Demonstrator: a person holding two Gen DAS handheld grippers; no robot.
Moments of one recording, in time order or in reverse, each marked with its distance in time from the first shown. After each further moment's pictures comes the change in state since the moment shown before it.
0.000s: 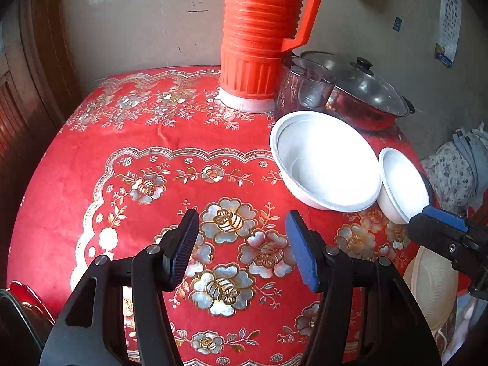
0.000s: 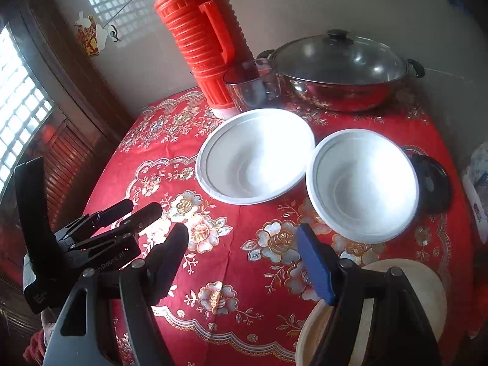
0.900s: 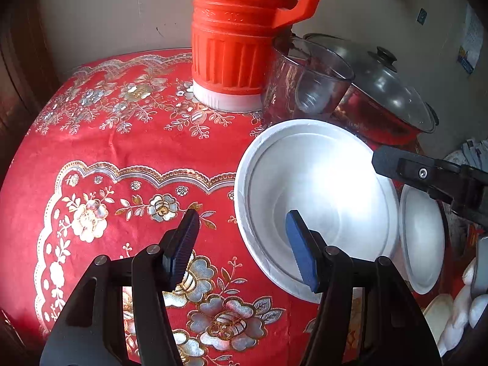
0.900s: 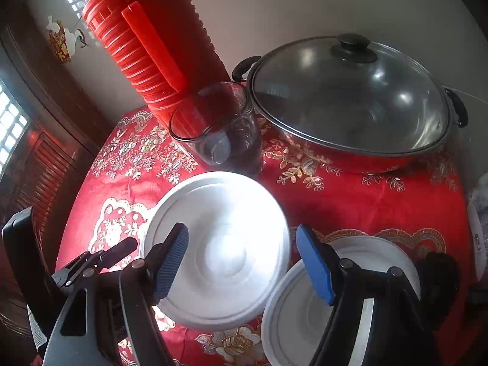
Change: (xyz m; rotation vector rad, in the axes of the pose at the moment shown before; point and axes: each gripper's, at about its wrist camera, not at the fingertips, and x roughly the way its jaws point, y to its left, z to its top) left arm 0.076 -0.032 0.045 -0.046 0.096 0.004; right arm 0.075 -0.041 0.099 -0.032 0.067 -0.013
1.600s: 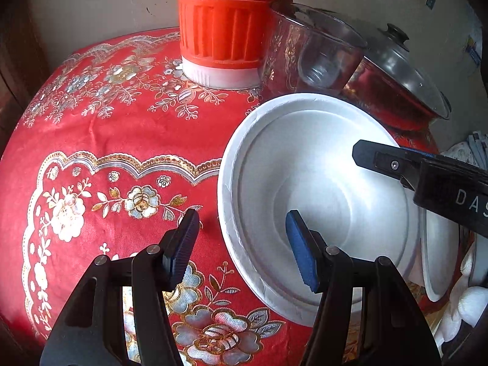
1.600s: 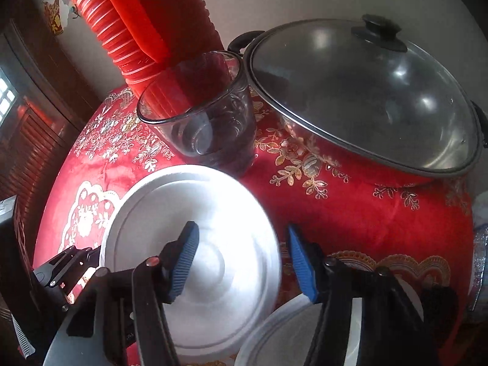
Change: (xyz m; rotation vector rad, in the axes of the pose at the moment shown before) left arm 0.033 -0.005 -0.001 0.010 0.079 0.009; right arm 0.041 -0.005 0.010 -0.090 0.082 -0.042
